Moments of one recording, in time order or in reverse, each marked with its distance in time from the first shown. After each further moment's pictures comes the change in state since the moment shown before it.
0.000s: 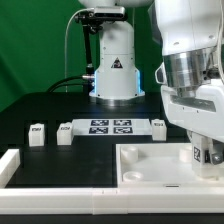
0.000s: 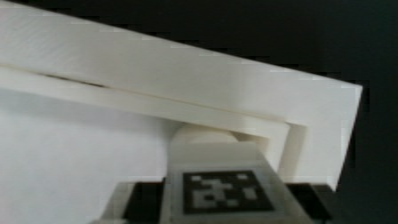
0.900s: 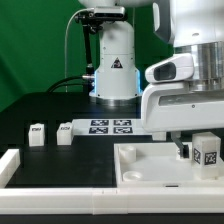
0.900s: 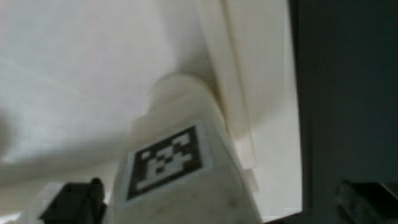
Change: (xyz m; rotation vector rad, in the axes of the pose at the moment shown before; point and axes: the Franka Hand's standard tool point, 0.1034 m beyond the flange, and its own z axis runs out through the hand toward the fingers) arm -0.001 -0.006 -0.005 -0.068 0.044 -1.174
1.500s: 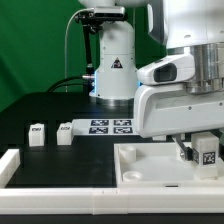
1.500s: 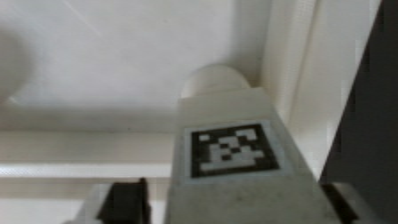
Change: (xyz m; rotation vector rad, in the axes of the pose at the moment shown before) arm 0.002 0.010 0.000 -0.002 0.004 -0.186
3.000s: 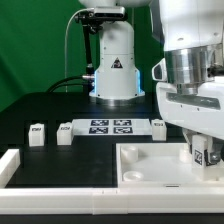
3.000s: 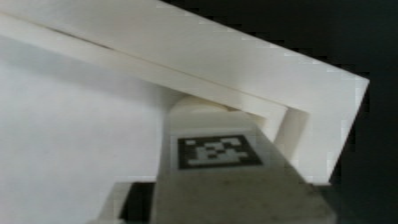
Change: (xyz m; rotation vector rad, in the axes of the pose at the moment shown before) arm -0.004 -0.002 0.002 0.026 -0.020 1.349
